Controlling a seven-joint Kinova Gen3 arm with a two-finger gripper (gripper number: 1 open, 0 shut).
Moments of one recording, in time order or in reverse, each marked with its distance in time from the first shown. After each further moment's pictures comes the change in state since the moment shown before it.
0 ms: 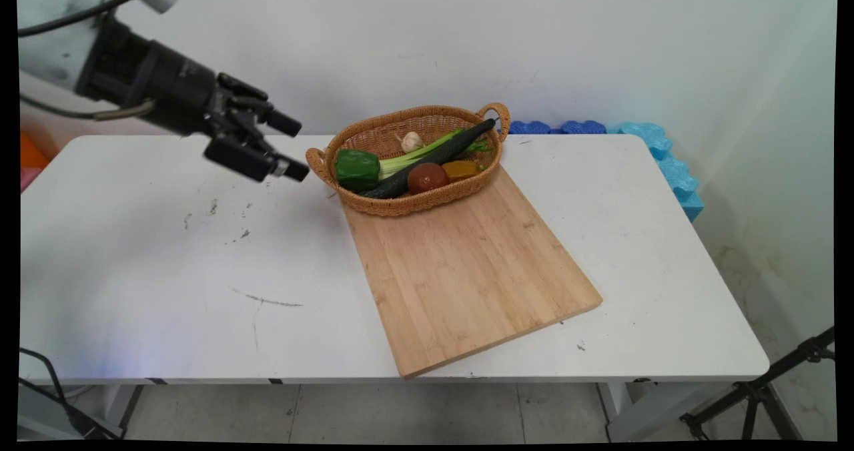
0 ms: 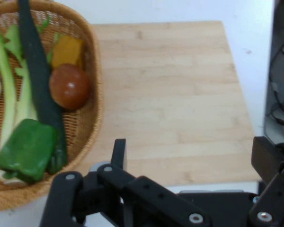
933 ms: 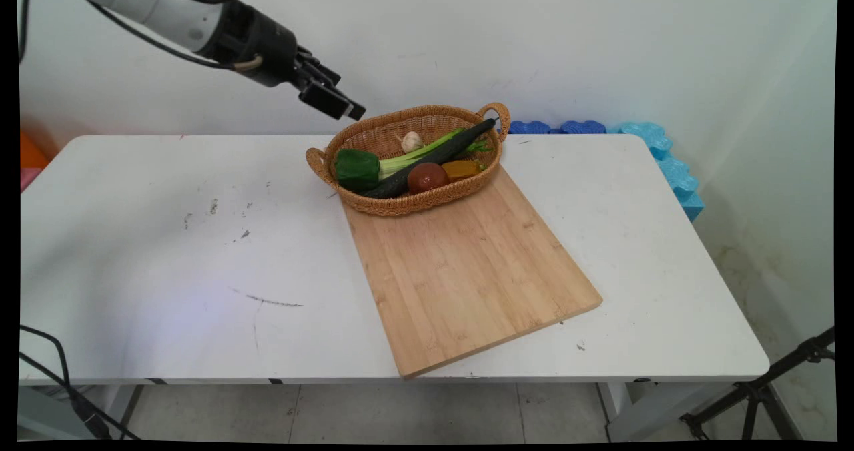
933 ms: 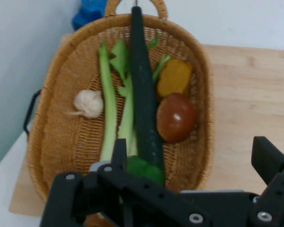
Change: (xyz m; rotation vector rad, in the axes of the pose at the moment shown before) arm 0.056 -0.068 0.070 0.218 -0.020 -0.087
